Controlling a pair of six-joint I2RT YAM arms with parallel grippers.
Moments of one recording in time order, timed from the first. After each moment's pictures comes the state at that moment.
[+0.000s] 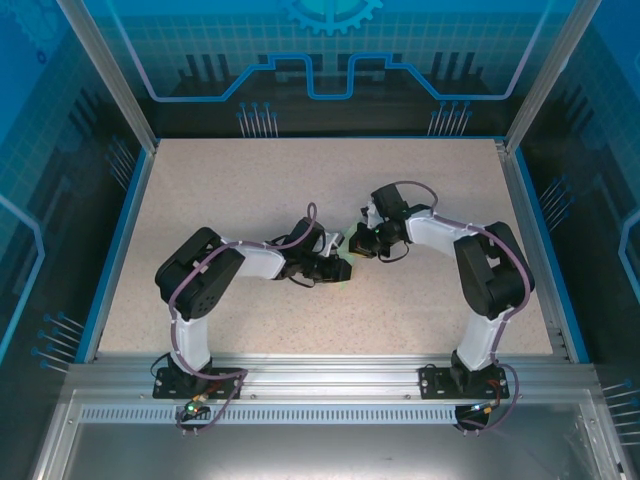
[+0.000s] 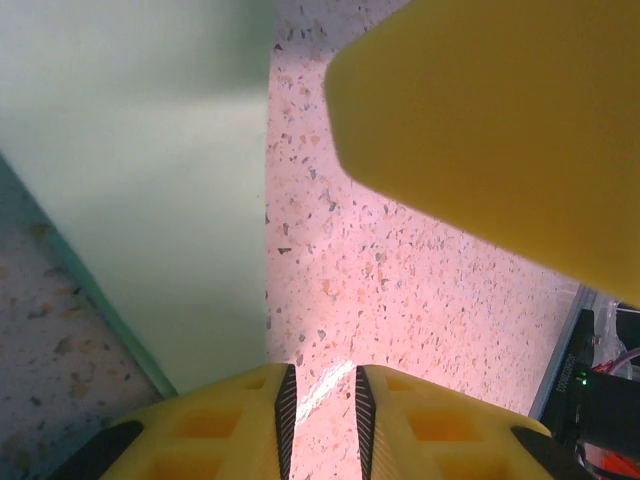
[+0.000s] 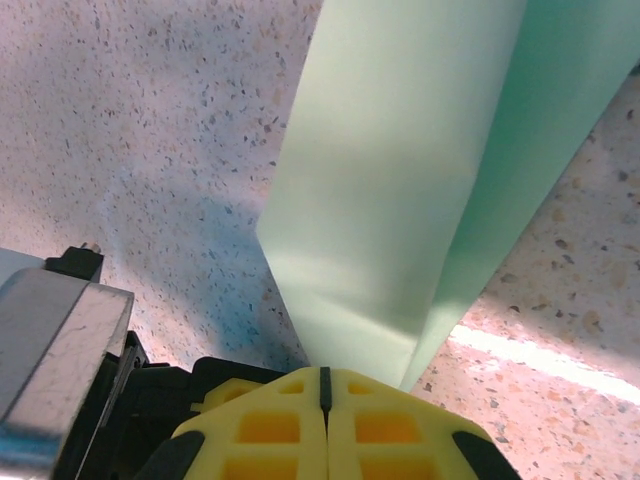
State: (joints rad) left arm -0.63 1.92 0.92 0.14 0.60 -0.66; right arm 0.42 1.83 1.12 -0.44 -0.50 0.61
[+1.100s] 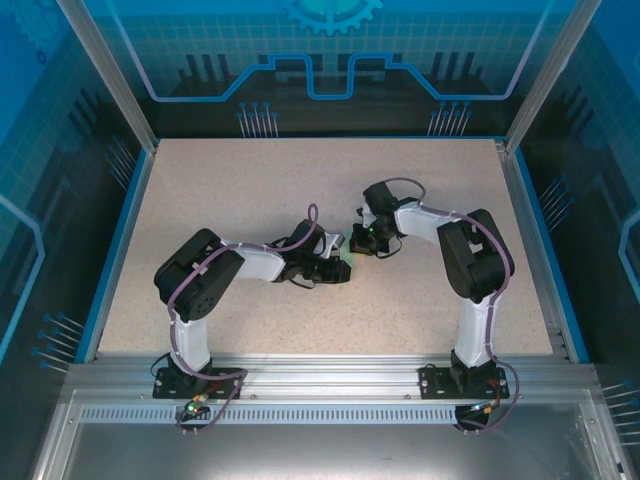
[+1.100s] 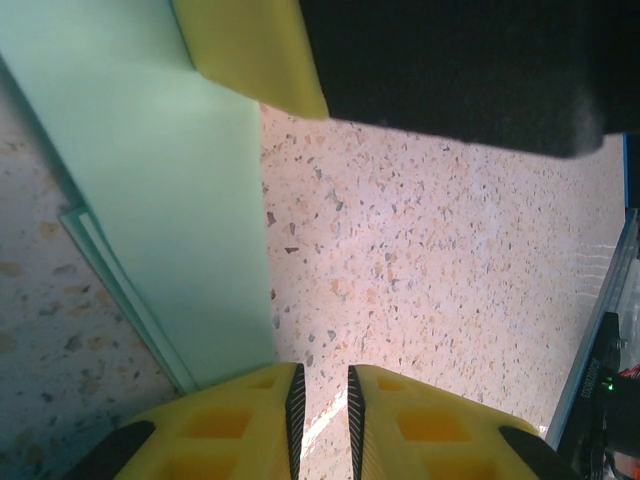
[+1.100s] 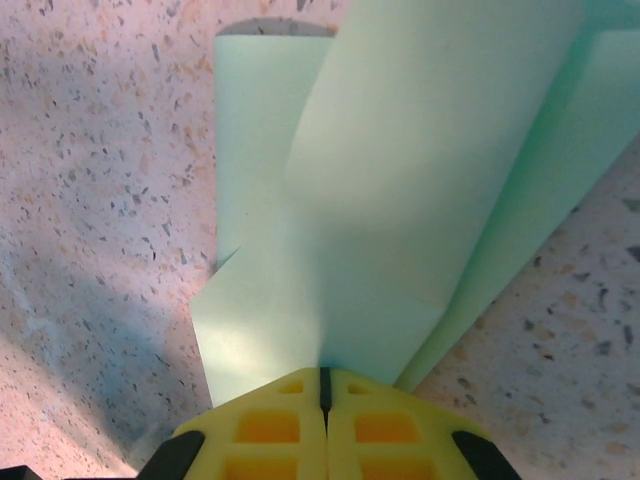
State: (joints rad) left arm -0.63 1.92 0.90 0.16 0.56 -0.63; right arm 0.42 1.99 1.26 -0.54 -0.38 0.49
